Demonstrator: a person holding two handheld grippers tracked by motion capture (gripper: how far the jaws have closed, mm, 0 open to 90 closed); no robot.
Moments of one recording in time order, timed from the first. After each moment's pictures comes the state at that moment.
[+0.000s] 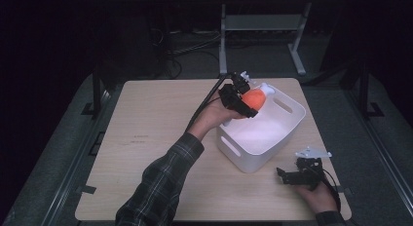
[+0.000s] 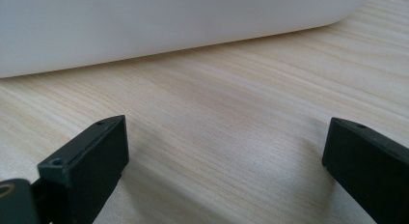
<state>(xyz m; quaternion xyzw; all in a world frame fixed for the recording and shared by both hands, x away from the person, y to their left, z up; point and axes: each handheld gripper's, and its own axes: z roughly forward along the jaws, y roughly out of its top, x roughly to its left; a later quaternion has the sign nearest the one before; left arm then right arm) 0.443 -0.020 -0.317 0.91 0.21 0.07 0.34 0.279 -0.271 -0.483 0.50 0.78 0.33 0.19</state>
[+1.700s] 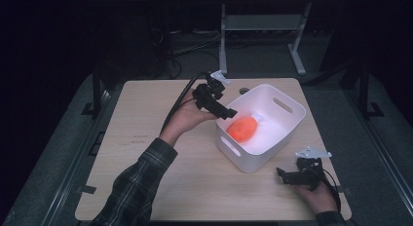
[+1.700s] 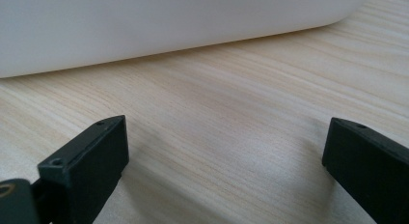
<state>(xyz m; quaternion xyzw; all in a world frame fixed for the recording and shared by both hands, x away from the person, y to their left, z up) 0.420 0.055 -0.294 0.90 0.21 0.09 0.36 0.279 -0.271 -0.483 0.50 0.78 0.33 0.19</state>
